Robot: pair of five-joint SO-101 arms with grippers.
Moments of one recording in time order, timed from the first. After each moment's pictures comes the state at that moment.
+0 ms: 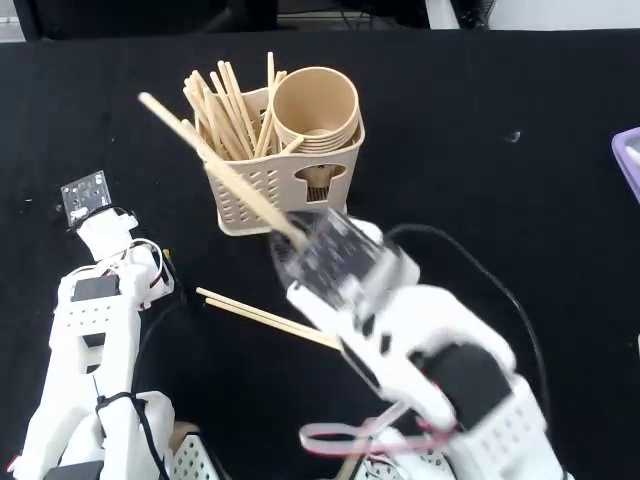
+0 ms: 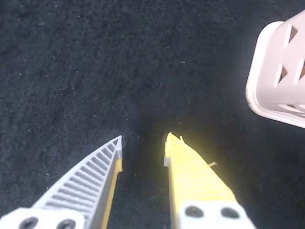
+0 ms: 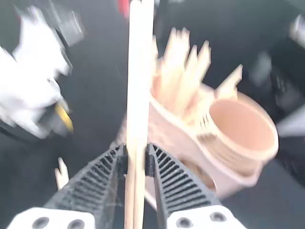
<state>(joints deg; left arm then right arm) -15.6 -39.4 65.9 38.9 12.0 -38.2 -67.7 39.3 56.9 19.1</state>
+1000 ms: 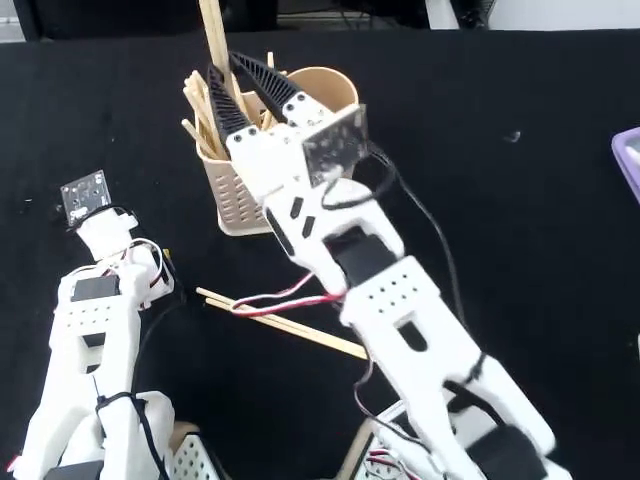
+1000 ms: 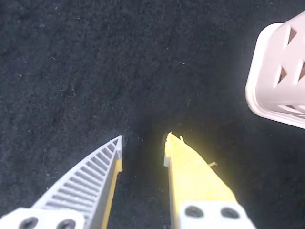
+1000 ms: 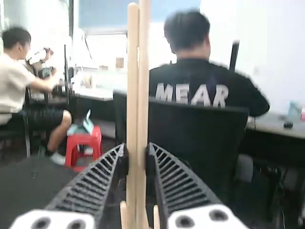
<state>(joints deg) -15.6 -39.4 65.9 38.9 12.0 -32.2 -27.0 38.8 -12.2 2.2</state>
